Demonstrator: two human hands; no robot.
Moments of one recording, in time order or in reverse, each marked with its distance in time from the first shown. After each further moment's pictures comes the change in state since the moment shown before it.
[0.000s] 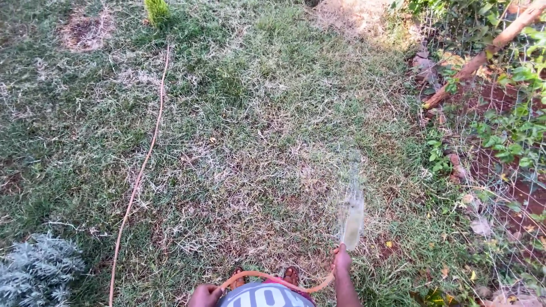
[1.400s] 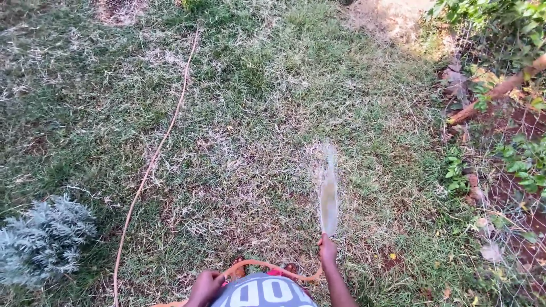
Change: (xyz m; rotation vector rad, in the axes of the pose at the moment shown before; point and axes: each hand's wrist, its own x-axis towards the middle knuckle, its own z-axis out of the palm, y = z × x) left_hand -0.043 0.006 -0.012 -0.074 -0.030 -0.015; right_hand -0.037 0.007 0.058 -0.327 -0.260 -0.211
